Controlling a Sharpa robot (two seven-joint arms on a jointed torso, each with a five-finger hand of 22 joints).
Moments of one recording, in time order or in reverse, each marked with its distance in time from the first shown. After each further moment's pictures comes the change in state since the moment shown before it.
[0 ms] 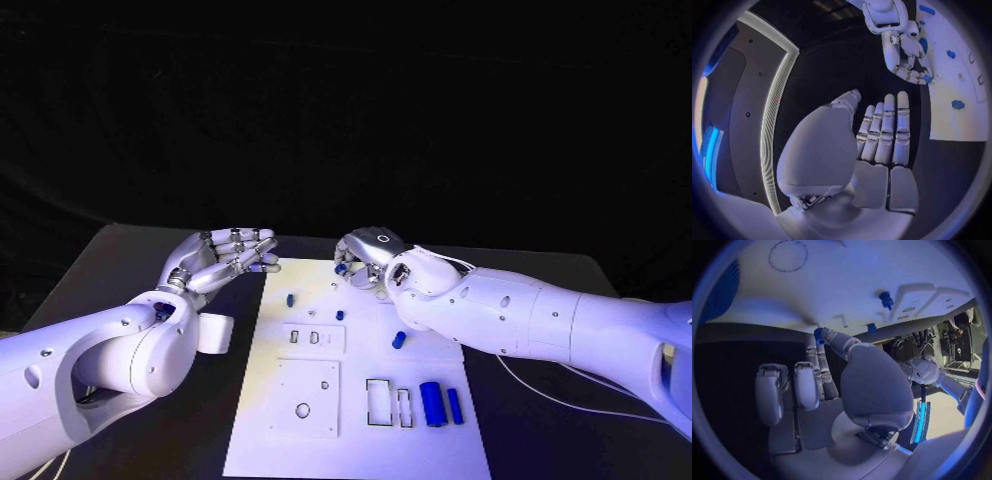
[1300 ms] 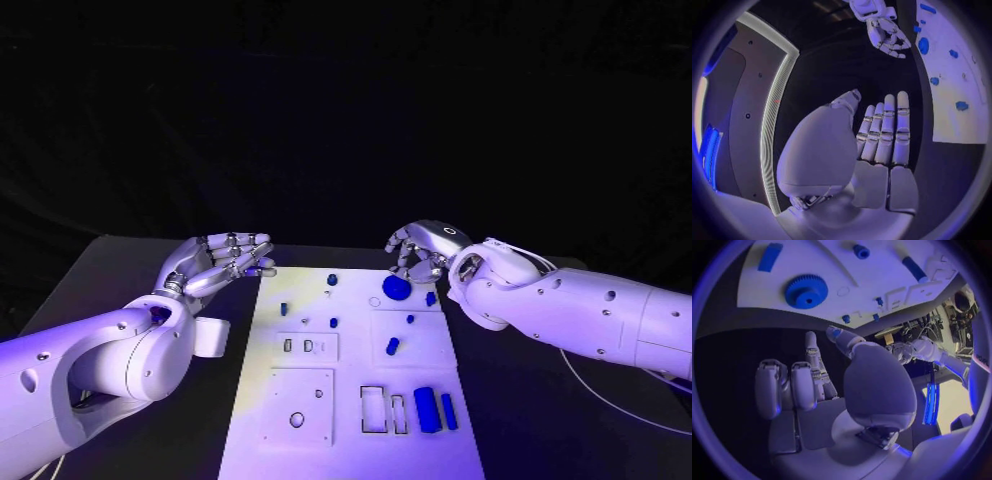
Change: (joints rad) left arm 0.004 -0.011 0.000 -0.009 0.002 0.002 -0.004; left_hand 0.000 0.000 0.000 0.000 0.000 0.000 0.000 -0.004 0.000 -0.004 0.004 -0.005 0.000 -0.007 0.000 0.000 0.001 0.000 0.000 0.000 0.004 0.002; right arm 0.048 -0.315 0.017 0.231 0.161 0.049 0.027; right_hand -0.072 -0.112 -0.109 0.070 0.115 -0.189 0.042 -0.110 0.041 0.042 0.020 0.115 0.045 -0.002 0.022 0.005 -0.024 0.014 -0.037 0.018 -0.040 0.001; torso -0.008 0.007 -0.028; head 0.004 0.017
